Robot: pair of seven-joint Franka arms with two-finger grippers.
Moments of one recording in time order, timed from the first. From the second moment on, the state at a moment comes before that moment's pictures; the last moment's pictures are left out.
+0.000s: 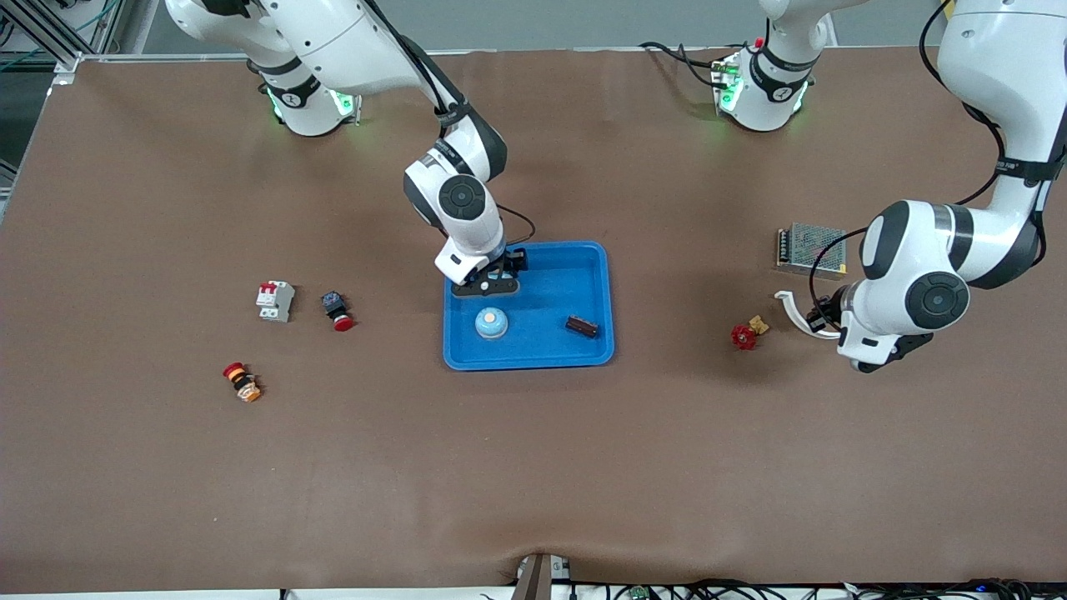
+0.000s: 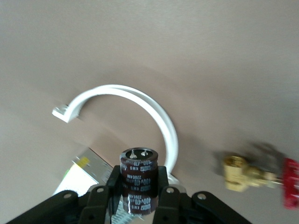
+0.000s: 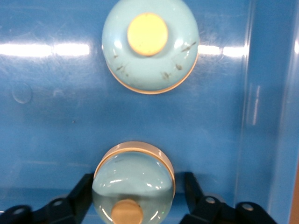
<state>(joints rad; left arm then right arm) 0.30 0.43 -0.35 -1.93 0.31 2.02 -0.69 0.71 0.59 0.06 -1.95 0.07 2.53 0.66</state>
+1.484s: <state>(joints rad) 0.43 0.45 -0.36 -2.17 0.51 2.37 -0.56 0.29 0.33 0.04 -1.77 0.06 1.86 -0.04</state>
